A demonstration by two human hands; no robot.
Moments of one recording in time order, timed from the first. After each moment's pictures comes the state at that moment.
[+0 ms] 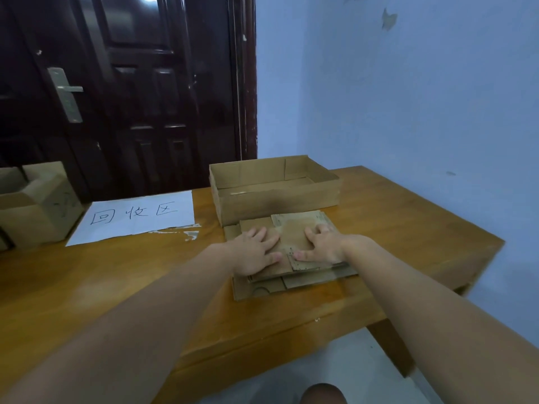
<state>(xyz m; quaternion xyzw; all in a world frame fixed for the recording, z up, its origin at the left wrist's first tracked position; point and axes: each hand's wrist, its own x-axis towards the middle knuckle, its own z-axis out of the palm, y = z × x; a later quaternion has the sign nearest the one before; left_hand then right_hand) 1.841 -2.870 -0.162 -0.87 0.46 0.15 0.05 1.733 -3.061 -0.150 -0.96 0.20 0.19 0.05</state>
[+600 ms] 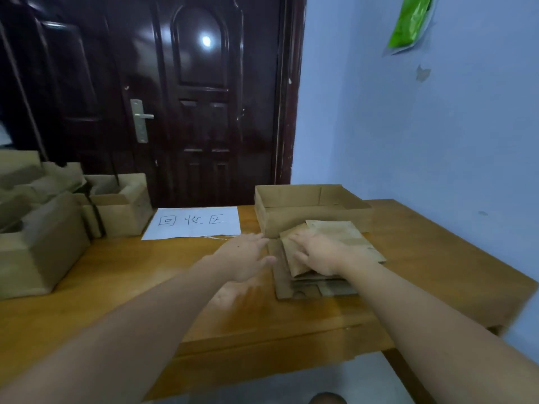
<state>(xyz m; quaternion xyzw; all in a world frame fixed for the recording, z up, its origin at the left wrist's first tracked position) 1.824 -2.746 -0.130 -0.91 0.41 -0.02 -0.04 1.736 -2.950 -0.106 -1.00 0.02 0.02 0.01</state>
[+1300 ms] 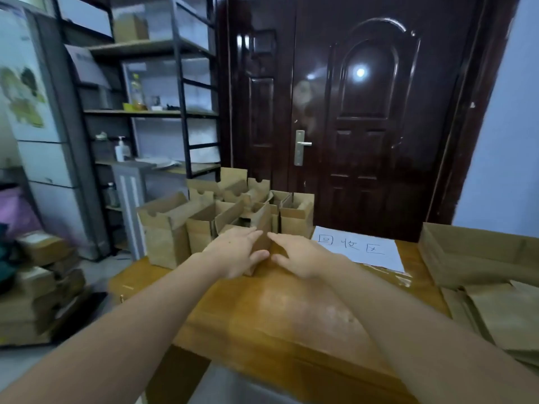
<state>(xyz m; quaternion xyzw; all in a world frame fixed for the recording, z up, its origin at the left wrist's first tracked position) 1.822 -2.390 -0.074 -0.99 0.15 -0.08 -0.02 1.859 -2.593 -0.082 -0.95 -0.29 -0.04 0.09</state>
